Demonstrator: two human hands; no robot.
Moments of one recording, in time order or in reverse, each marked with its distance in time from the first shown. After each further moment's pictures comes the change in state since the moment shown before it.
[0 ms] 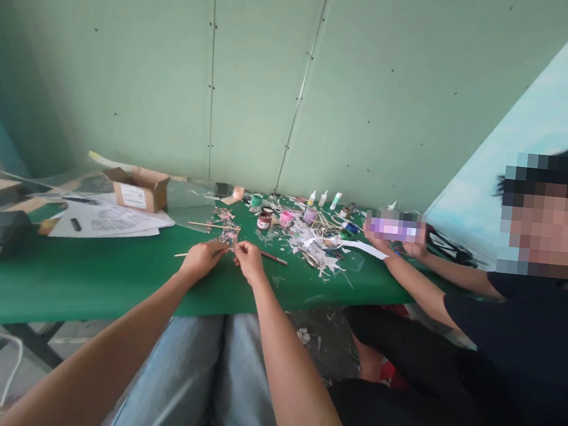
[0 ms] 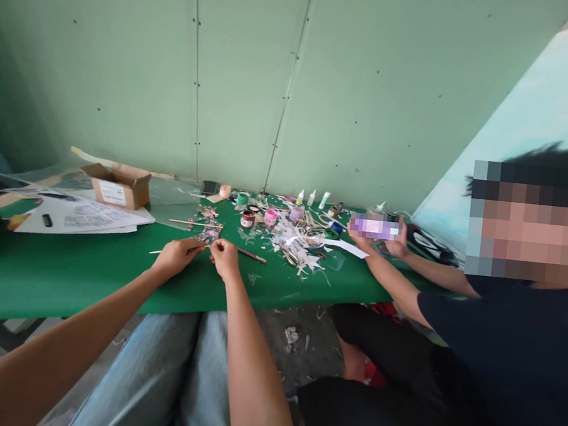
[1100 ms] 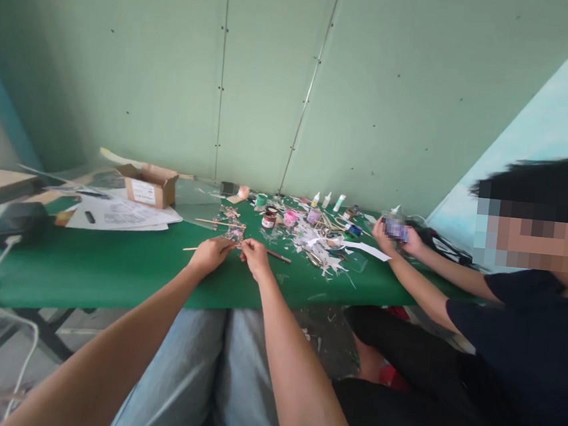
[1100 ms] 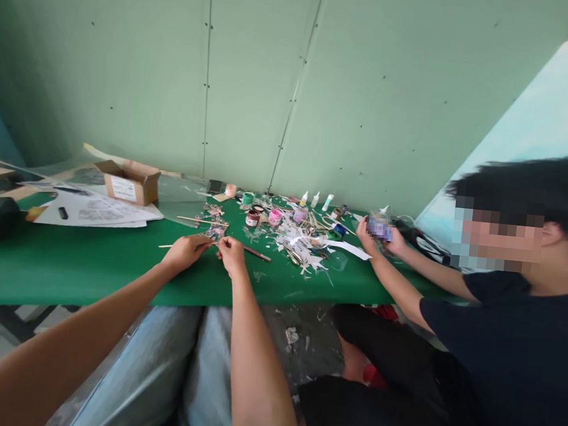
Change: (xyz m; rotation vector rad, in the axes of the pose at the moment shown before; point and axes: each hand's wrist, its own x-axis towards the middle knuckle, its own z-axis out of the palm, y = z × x) left_hand -0.004 0.008 -0.005 0.003 -0.003 -0.002; right_hand -0.003 -0.001 -0.003 0.013 0.005 0.002
